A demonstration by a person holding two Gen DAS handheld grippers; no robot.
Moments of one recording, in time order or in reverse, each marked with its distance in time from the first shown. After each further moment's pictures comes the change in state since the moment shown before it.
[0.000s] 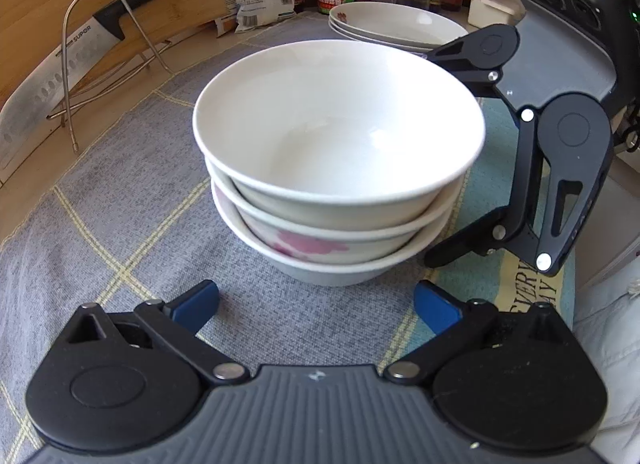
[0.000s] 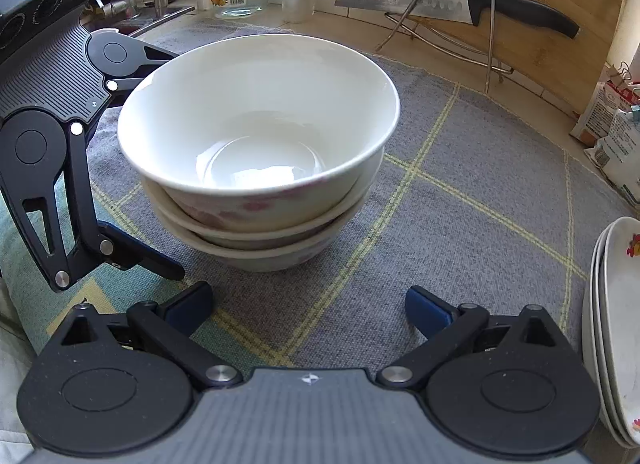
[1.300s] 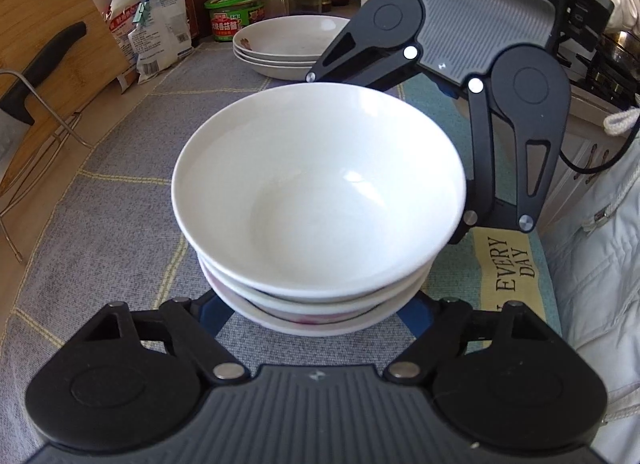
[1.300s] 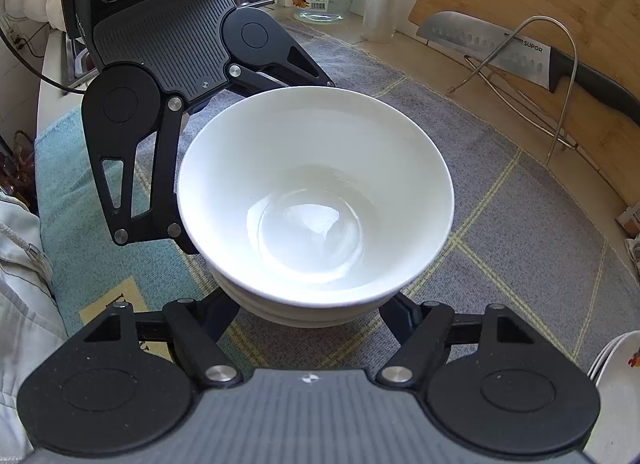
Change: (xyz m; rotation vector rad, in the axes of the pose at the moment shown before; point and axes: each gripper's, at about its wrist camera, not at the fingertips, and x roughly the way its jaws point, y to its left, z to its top) left arm 0.016 0.018 0.023 0.292 -0.023 -0.222; right arm -0.007 0.006 0.035 -0.238 0.013 0.144
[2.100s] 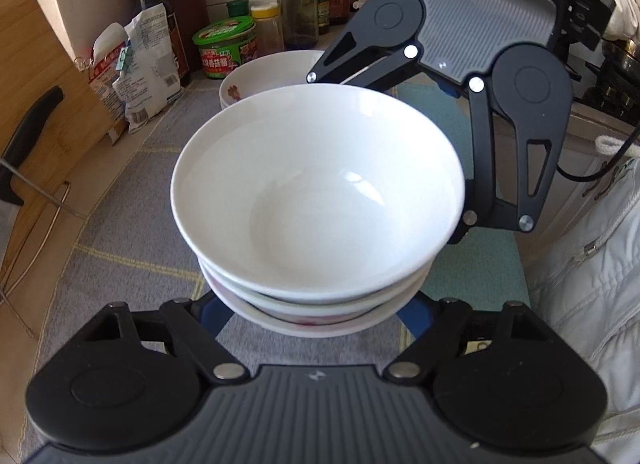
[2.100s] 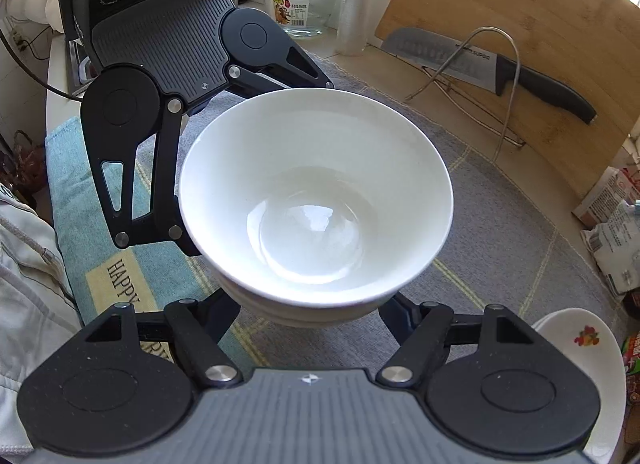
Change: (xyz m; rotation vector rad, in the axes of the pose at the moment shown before) left arm 0.008 -0.017 0.073 0.027 -0.010 0.038; right arm -0.058 -0.040 -0.026 -0.010 -0.024 -0.027
